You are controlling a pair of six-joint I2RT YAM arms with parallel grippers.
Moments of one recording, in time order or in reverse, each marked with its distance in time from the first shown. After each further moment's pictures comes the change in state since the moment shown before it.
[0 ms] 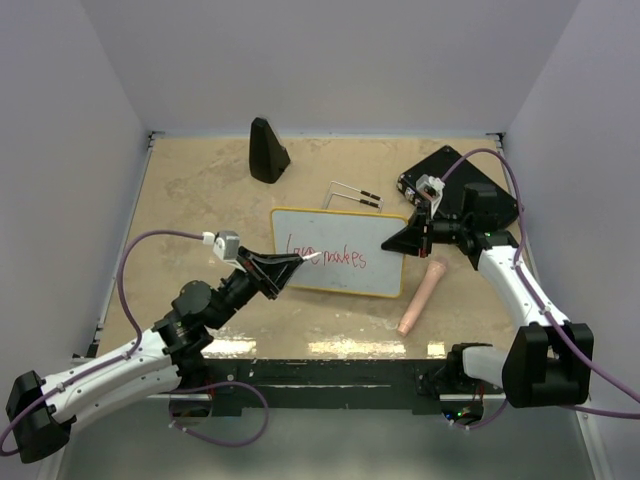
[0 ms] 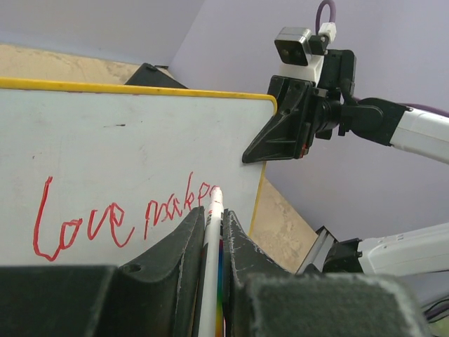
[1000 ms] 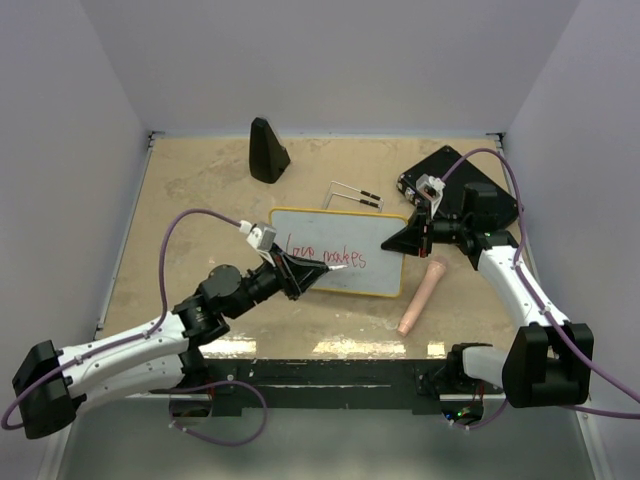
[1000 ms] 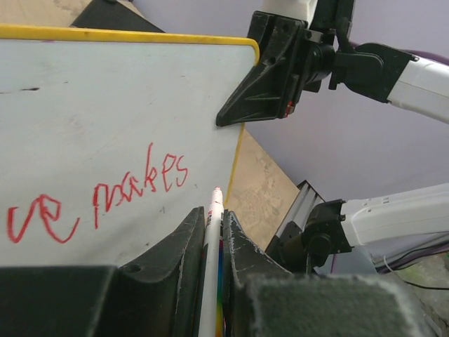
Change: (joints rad) left arm -0.026 0.208 0.100 -0.027 0.124 -0.050; right arm 0.000 0.000 0.000 0.014 -0.012 0.002
